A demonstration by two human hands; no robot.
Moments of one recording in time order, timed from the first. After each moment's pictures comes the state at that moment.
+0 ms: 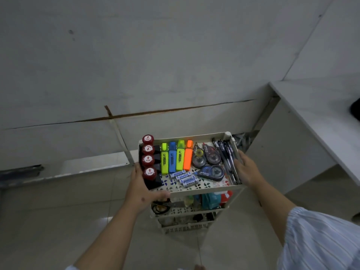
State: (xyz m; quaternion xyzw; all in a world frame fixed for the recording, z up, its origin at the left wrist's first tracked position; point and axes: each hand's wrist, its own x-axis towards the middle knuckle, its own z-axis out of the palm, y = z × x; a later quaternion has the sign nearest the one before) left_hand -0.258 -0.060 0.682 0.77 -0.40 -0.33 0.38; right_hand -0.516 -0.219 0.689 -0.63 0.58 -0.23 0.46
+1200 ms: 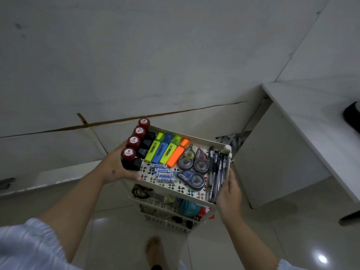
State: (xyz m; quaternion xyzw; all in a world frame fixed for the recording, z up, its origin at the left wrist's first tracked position) left_hand -0.163 -0.195 0.699 0.68 -0.54 -0.41 0.30; right_hand -0.475 -0.222 0.649 -0.48 0.65 -0.37 0.46
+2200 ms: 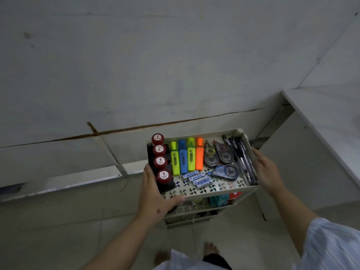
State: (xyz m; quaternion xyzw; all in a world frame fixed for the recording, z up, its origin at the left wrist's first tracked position) left_hand -0.233 -0.200 0.671 0.76 -0.43 -0.33 0.36; right_hand -0.493 -0.359 0.686 -0.59 0.61 -0.28 0.45
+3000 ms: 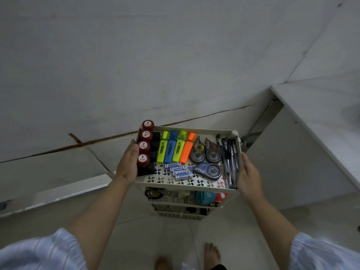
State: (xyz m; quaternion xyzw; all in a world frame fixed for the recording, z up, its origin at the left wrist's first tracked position) left_hand -0.144 -0.301 0.643 0.68 -0.33 -0.44 0.49; right_hand -0.464 -0.352 0.657 -0.55 0.66 -0.33 0.40
